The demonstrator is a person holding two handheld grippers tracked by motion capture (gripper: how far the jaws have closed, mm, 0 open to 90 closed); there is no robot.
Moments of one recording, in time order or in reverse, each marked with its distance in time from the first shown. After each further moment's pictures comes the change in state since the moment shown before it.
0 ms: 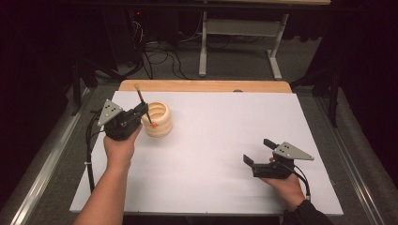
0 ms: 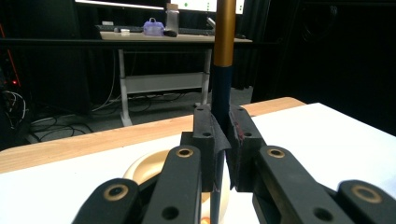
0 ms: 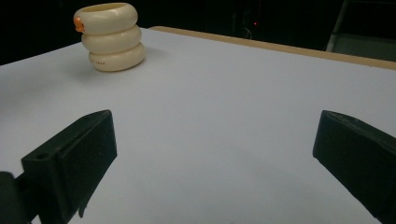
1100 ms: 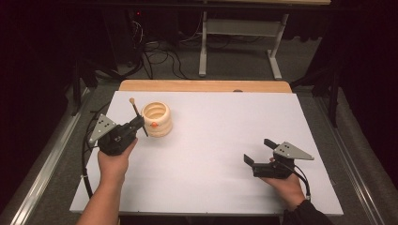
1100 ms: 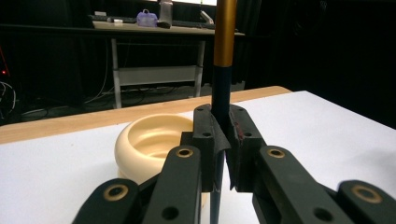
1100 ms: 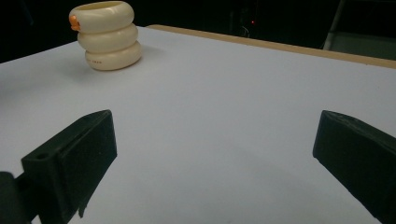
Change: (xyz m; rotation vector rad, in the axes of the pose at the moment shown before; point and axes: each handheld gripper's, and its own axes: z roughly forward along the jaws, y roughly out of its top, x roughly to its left) left arm -0.006 -0.020 -0.033 0.013 -0.035 -0.010; right arm -0.001 0.000 0.000 0.004 -0.012 0.002
